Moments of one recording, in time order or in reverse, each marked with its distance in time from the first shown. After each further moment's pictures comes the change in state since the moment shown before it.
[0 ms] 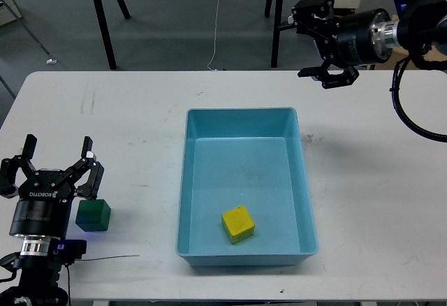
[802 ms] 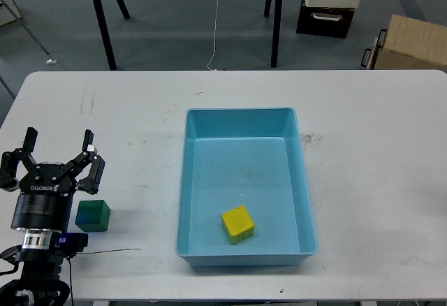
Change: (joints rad) left arm -0.028 -0.001 -0.005 0.007 0.000 -0.001 -0.002; right arm -1.651 0.391 1.350 0.518 0.354 0.109 0.381
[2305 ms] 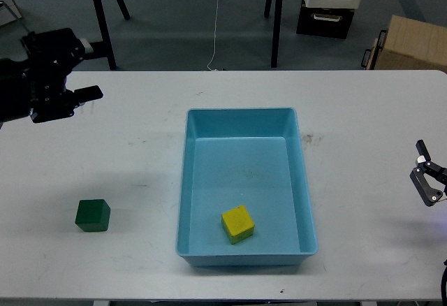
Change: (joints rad) left arm -1.272 1.096 1.101 -0.020 0.645 0.000 0.021; right arm 0.027 -0.021 -0.111 0.022 -0.157 -0.008 -0.003
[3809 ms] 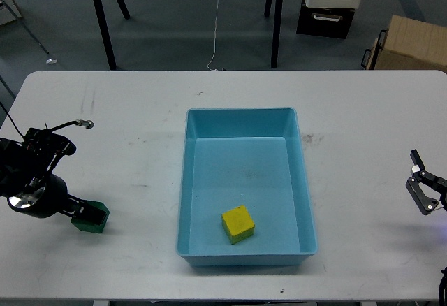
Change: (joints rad) left arm -0.362 -0.376 0.955 0.203 0.664 0.001 0.058; right arm -0.023 -0.005 -0.014 -0.007 -0.027 0.006 -0.001
